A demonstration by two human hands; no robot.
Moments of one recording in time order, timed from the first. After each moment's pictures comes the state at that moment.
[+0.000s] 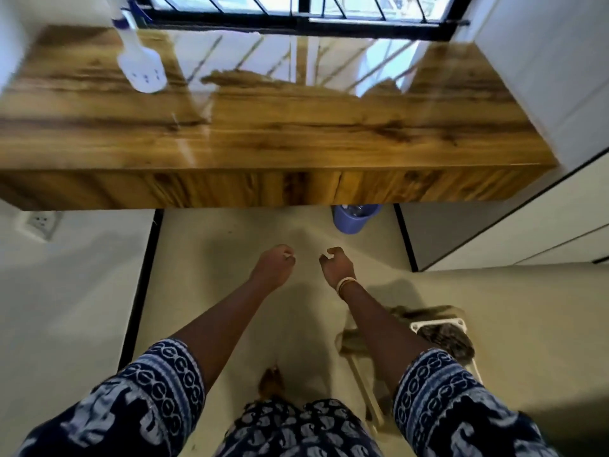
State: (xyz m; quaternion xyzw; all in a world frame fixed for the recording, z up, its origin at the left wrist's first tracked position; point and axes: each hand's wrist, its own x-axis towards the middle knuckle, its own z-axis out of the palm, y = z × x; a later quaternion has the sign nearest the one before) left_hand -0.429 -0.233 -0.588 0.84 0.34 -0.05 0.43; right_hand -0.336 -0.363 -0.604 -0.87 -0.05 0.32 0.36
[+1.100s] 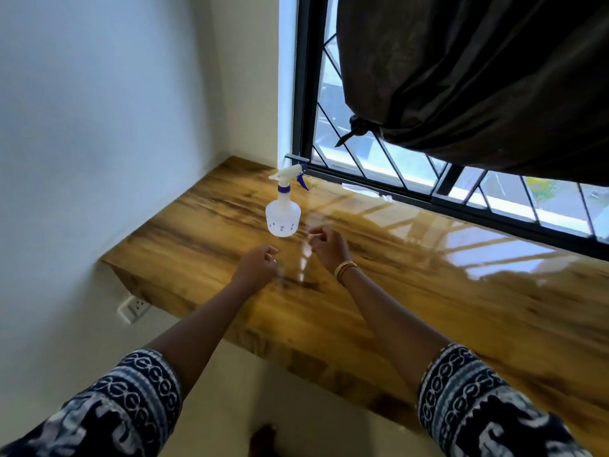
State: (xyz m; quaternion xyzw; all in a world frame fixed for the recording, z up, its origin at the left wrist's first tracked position) left_hand -0.369 0.134 -0.461 0.78 0.48 0.20 0.34; right_hand -0.204 0.071 -0.430 -0.76 -0.40 0.26 0.44
